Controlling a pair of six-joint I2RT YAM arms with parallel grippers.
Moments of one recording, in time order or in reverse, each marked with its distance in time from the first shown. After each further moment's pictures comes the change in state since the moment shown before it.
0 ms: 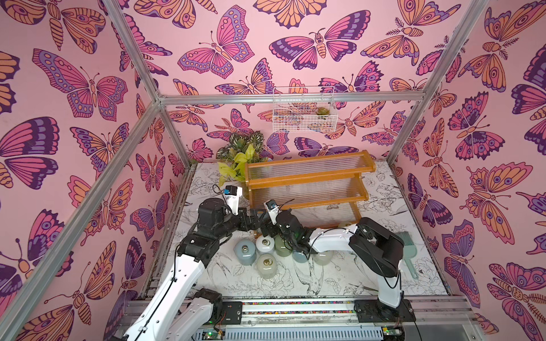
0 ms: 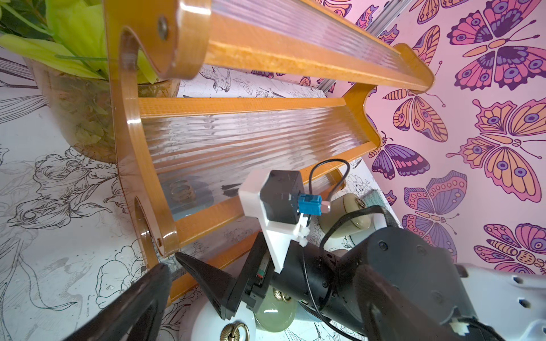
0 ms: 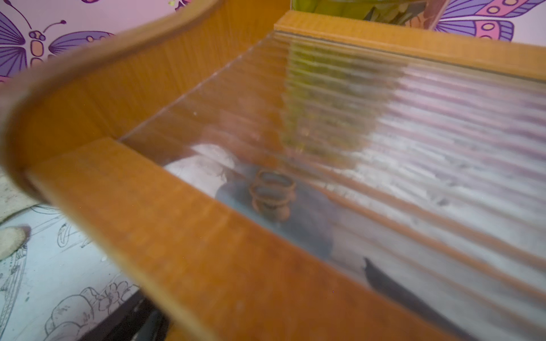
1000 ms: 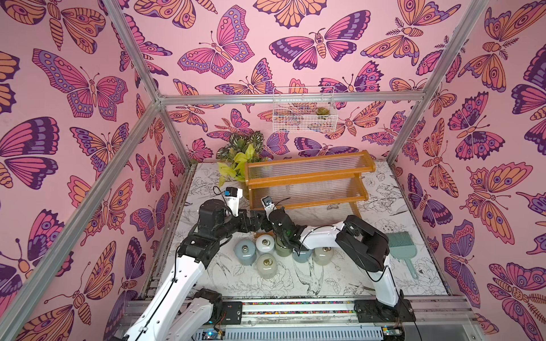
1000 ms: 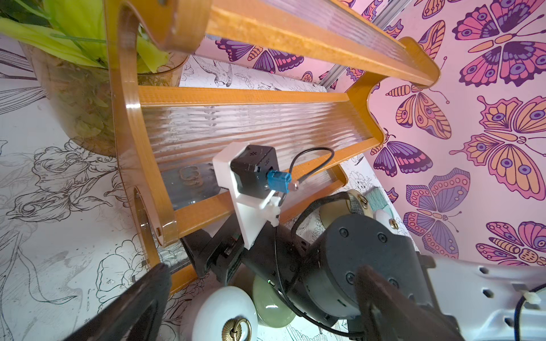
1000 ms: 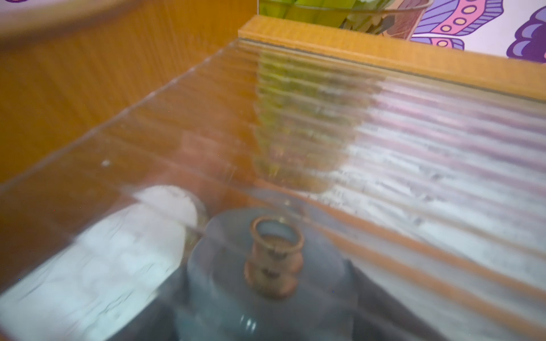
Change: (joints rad) left arm 0.000 -0.006 -0.018 0.000 0.000 0.000; right arm 0.002 0.115 0.101 0.038 0.134 -0.023
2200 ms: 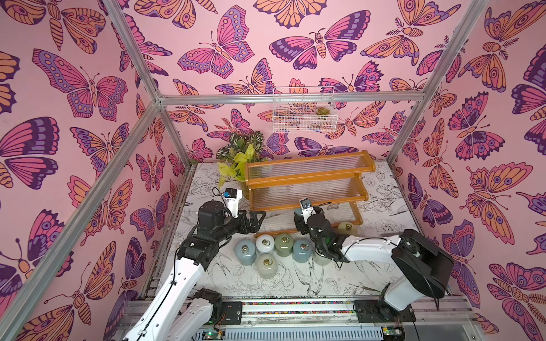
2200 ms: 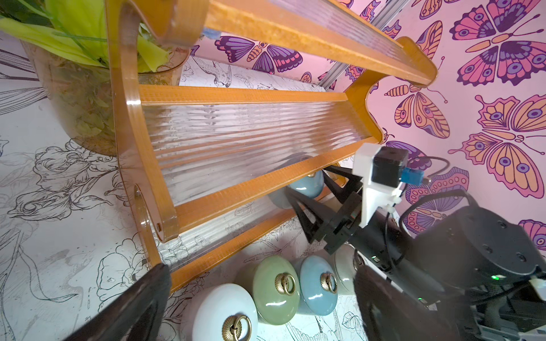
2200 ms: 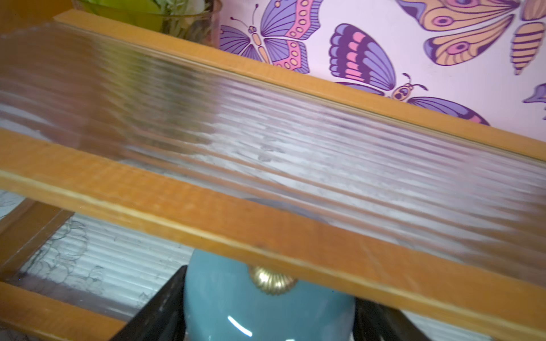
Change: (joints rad) left arm 0.000 -0.022 -0.014 0.000 0.000 0.001; right arm -0.128 -0.552 -0.542 -0.030 0.145 -0.077
